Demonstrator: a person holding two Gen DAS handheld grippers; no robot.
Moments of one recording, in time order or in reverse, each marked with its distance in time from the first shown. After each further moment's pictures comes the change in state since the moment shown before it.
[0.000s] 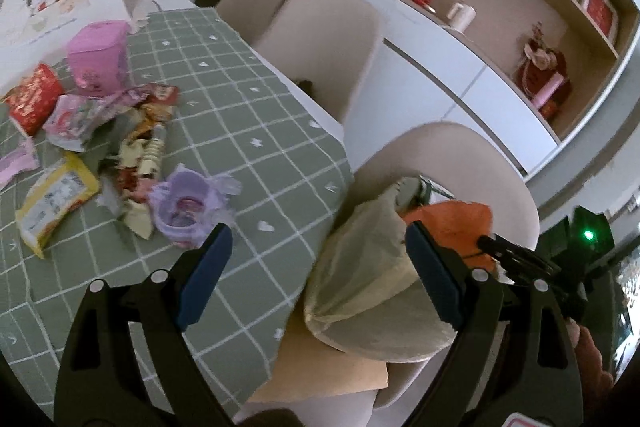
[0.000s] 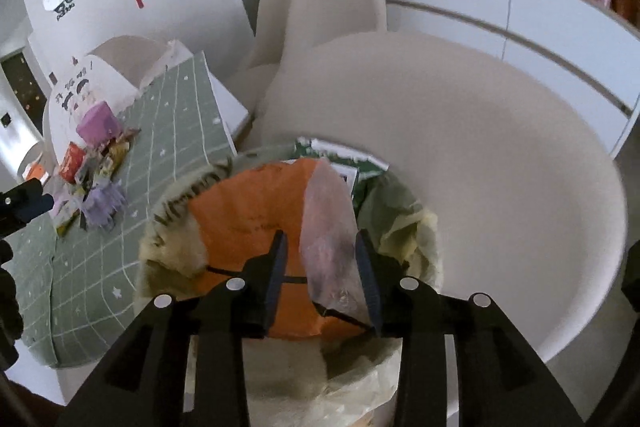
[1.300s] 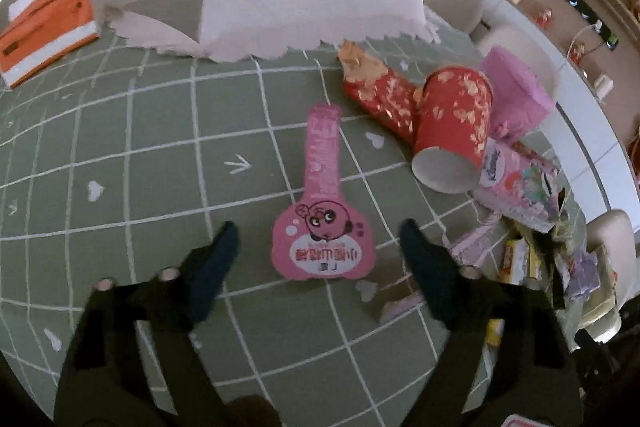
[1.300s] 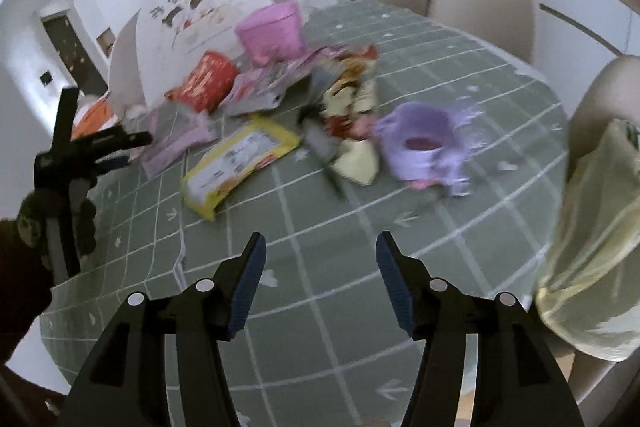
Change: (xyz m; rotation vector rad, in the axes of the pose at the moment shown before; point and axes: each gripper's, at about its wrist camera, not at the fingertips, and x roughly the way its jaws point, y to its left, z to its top) left arm -0.049 0.411 0.041 -0.188 0.040 0.299; right arm 0.073 0.371 -0.064 -0.104 0.077 0.172
